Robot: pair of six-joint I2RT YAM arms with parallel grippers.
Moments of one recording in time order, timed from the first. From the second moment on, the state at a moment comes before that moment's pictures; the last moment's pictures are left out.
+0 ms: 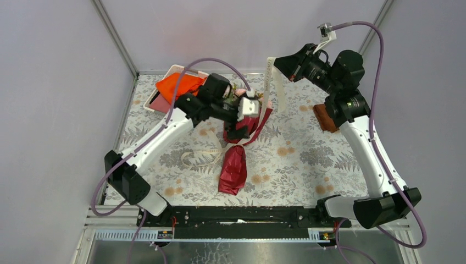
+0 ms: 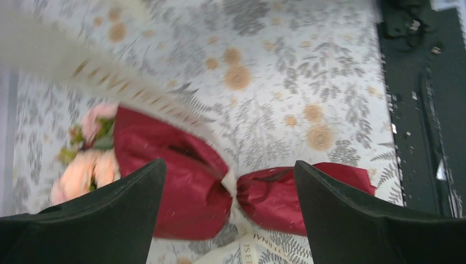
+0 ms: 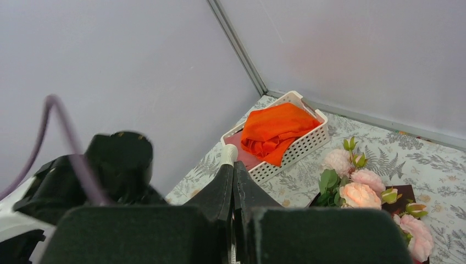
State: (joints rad) left arm -0.68 1.57 1.56 -0.77 0.73 0.79; right arm 0.28 1.30 1.49 -0.07 -0.54 0.54
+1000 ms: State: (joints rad) left arm -0.50 1.66 1.33 -0.42 0.81 0.44; right arm 0.27 0.95 1.02 -0.39 -0.11 0.44
